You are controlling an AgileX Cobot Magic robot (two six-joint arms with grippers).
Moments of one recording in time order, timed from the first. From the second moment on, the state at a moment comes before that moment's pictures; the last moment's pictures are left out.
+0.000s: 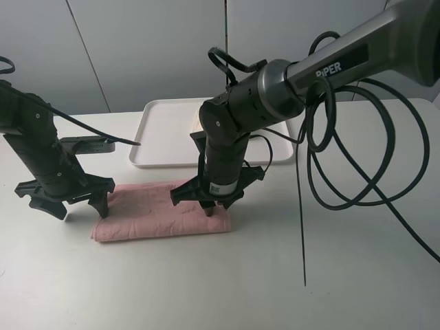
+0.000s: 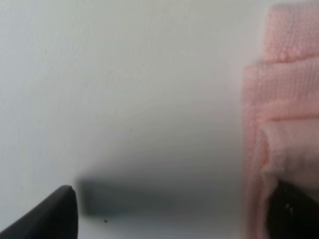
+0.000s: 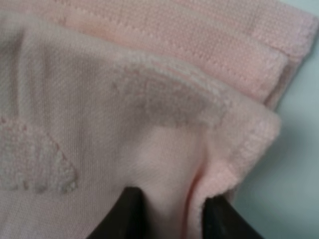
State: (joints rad) left arm -0.17 1.95 -0.93 0.04 0.63 -0.25; right arm 0.80 2.18 -1.34 0.02 0.68 0.42
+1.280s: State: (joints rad) left arm -0.17 1.95 -0.93 0.04 0.63 -0.25; right arm 0.80 2.05 -1.33 0.22 0.68 0.20
